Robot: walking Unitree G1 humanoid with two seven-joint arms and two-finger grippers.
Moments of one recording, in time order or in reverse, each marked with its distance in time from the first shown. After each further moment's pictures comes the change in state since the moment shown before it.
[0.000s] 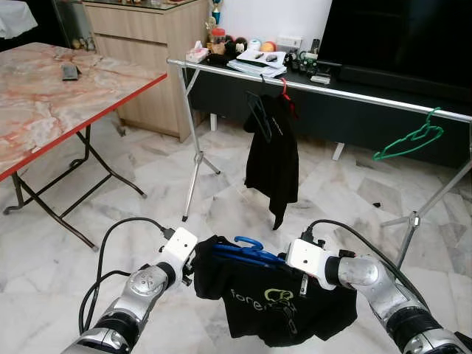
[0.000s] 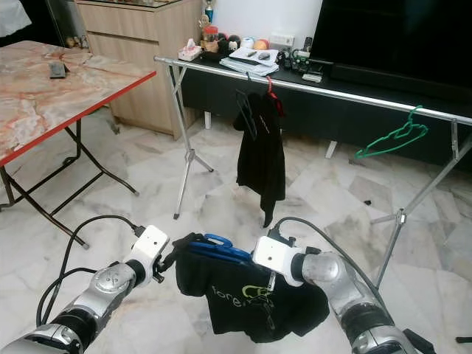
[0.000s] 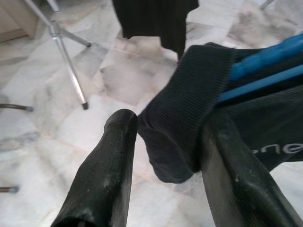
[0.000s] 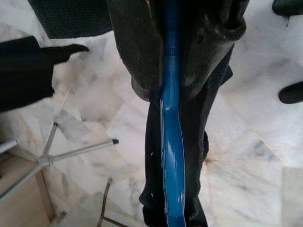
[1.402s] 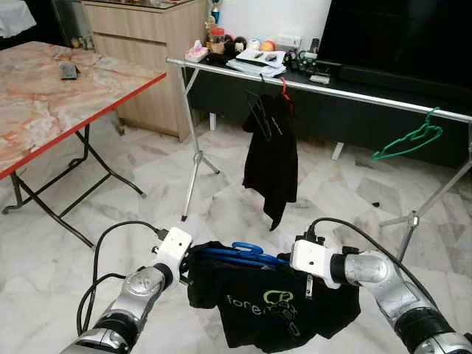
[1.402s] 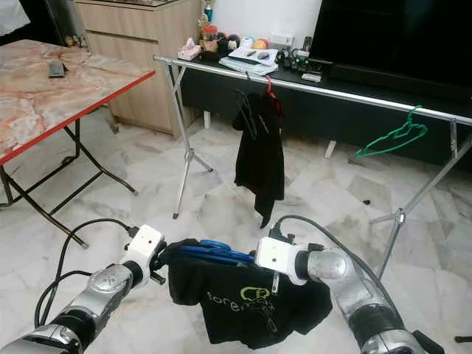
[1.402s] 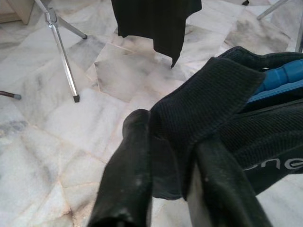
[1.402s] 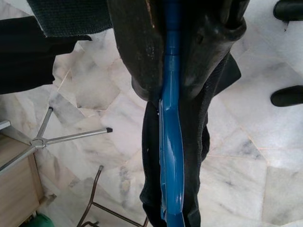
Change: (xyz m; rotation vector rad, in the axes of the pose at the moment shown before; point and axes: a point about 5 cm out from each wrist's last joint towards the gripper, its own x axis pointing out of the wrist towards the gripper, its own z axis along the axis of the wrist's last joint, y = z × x) left arm -0.001 0.000 -0.003 -0.096 0.002 -0.015; right arm -0.011 -0.002 0.006 -0.055 -0.042 0.052
